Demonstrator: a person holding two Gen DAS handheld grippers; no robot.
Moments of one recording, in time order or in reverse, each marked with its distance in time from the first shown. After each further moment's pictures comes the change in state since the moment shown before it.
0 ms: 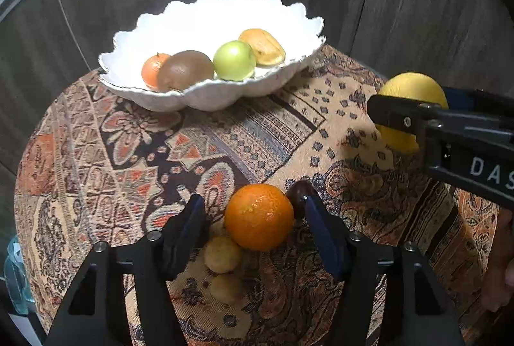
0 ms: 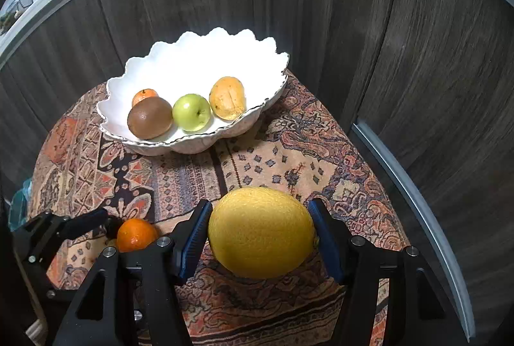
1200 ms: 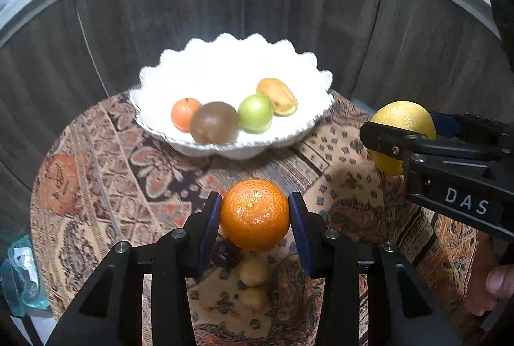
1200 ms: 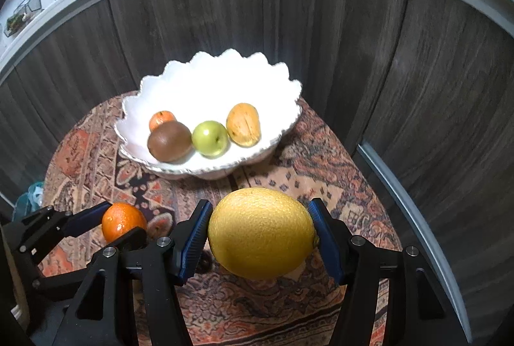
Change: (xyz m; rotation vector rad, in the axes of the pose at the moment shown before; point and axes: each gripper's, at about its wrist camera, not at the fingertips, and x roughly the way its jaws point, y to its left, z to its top) left arm -0.060 0.033 0.023 -0.037 -0.119 0.000; right arm -0.028 0.019 0.027 -0.021 -0.070 0.020
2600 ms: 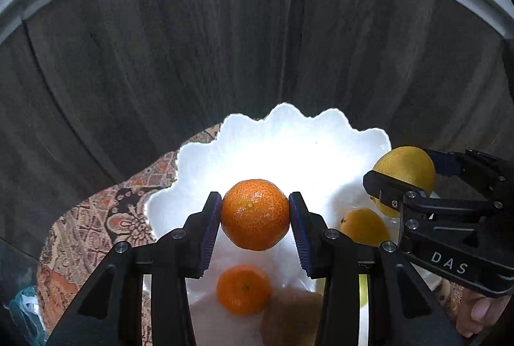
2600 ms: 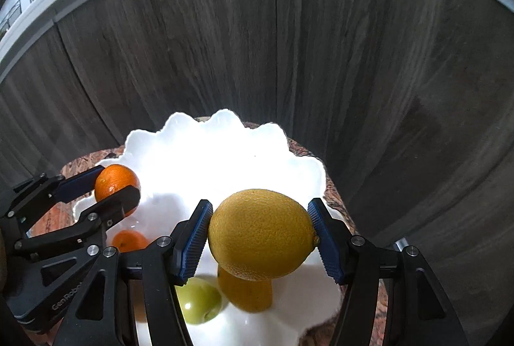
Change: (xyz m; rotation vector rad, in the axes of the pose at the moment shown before) left arm 0.135 0.078 0.158 -0.026 -0.016 0.043; right arm 0.145 -0.004 0.148 -0.024 0.036 0.046
